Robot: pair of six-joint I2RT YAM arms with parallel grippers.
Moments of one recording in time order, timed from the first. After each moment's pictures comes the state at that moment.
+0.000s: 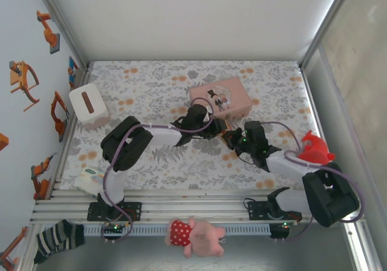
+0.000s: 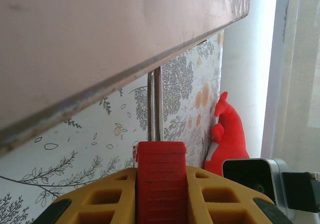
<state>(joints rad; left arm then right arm) -0.90 2.02 1.14 0.38 0.37 -1.22 0.45 1.24 0.39 0.27 -0.32 1.38</state>
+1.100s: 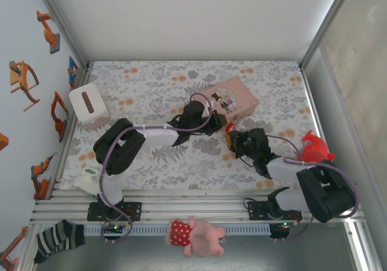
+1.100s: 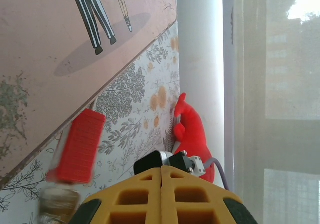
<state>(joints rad) -0.90 1.95 1.11 0.46 0.38 -1.23 0.43 1.28 0.26 0.51 -0.24 1.74</state>
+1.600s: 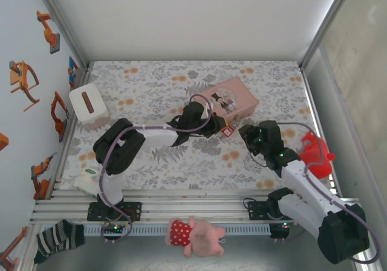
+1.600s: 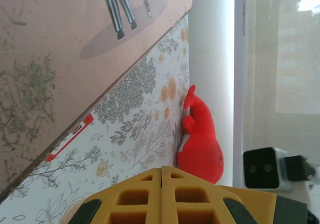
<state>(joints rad) -0.89 1.94 1.10 0.41 0.41 -1.20 0.36 0.92 0.49 -0.24 -0.11 1.20</state>
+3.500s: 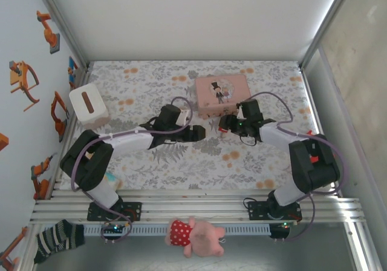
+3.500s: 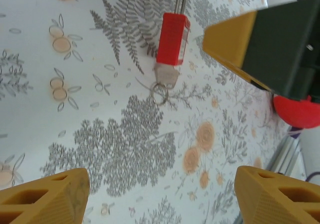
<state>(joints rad) -0.75 1.62 0.85 0.03 0.43 -0.67 0.35 1.56 0.80 -0.13 -0.29 0.61</state>
